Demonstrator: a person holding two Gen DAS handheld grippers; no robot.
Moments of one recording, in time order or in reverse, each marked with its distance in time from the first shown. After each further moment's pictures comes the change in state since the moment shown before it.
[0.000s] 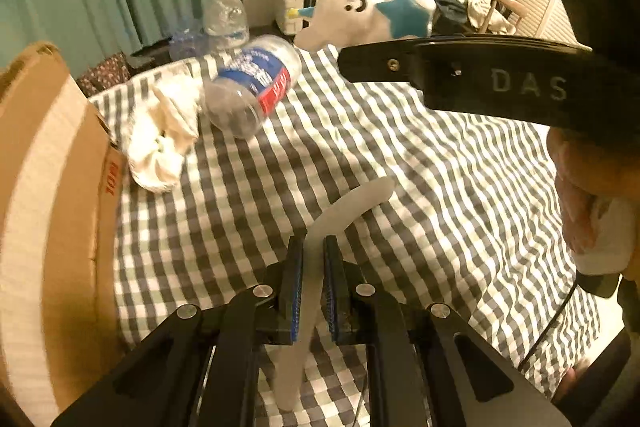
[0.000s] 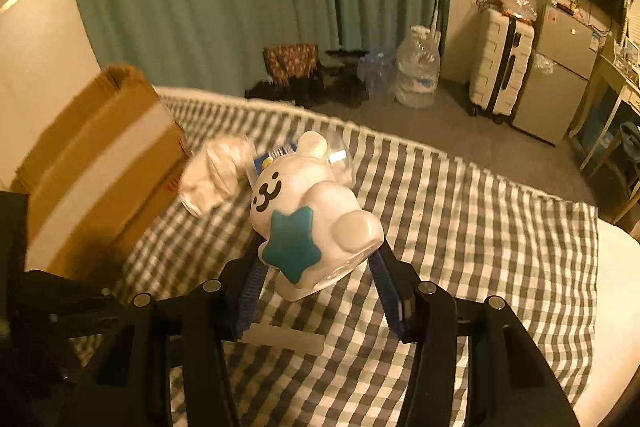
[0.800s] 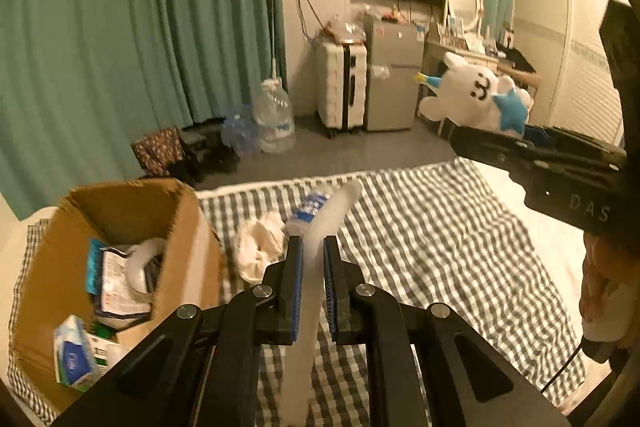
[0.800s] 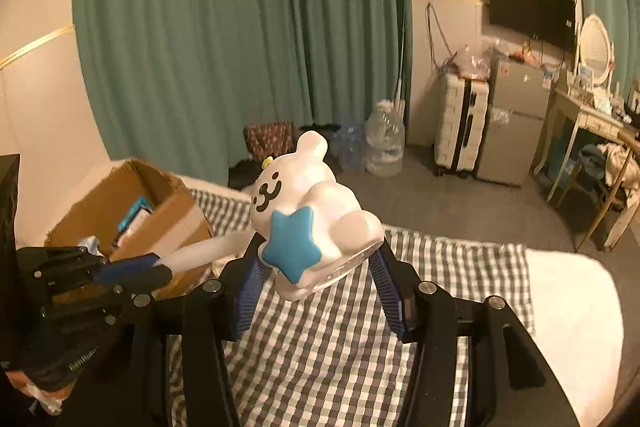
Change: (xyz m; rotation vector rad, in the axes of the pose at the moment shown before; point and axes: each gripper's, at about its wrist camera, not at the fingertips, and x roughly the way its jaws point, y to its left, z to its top) left arm -0.110 0.021 0.054 -0.044 -0.317 0.138; right arm -0.132 0.028 0.017 0.047 -0.271 -0.103
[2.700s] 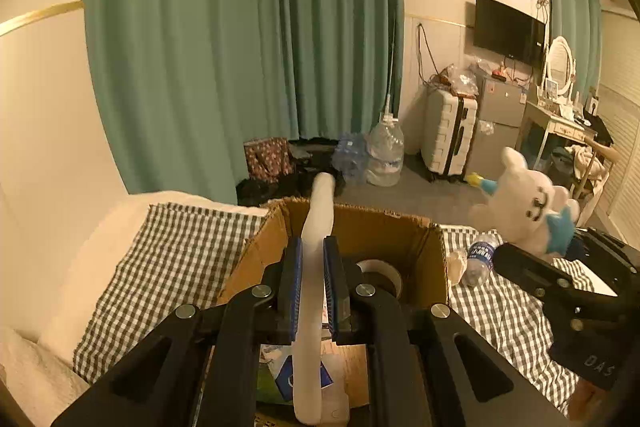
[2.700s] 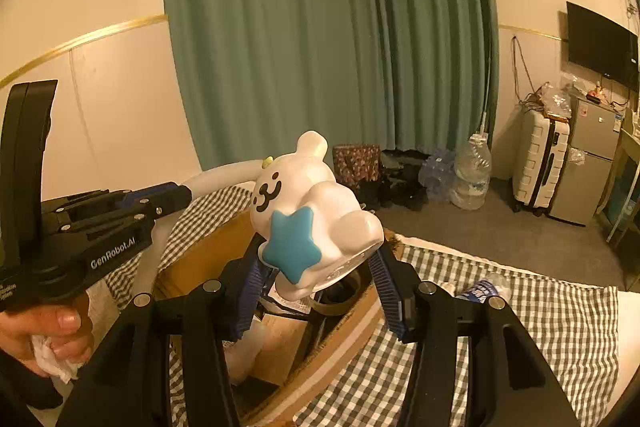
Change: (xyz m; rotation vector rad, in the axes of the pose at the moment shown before) left arm -0.075 0.210 -0.008 -0.208 -0.087 0.268; right arm 0.009 0.195 0.025 -0.092 -0.046 0.239
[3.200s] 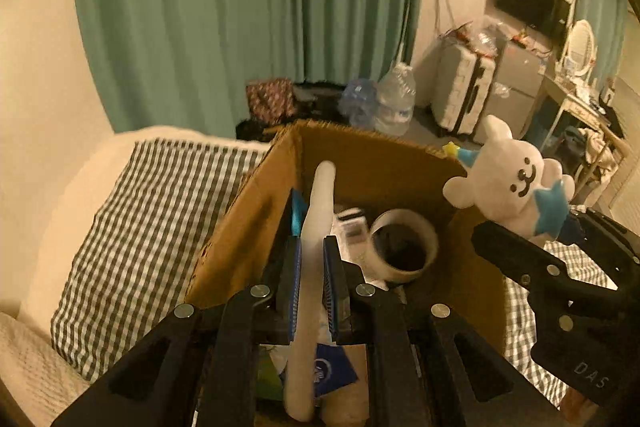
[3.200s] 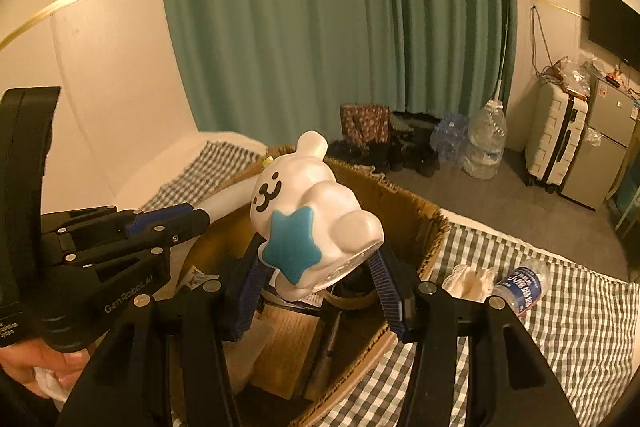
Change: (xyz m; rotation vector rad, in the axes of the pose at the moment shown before) left arm 0.077 0.021 -0.028 -0.051 0.214 0.008; right arm 0.083 0.007 -0.014 -0.014 0.156 0.014
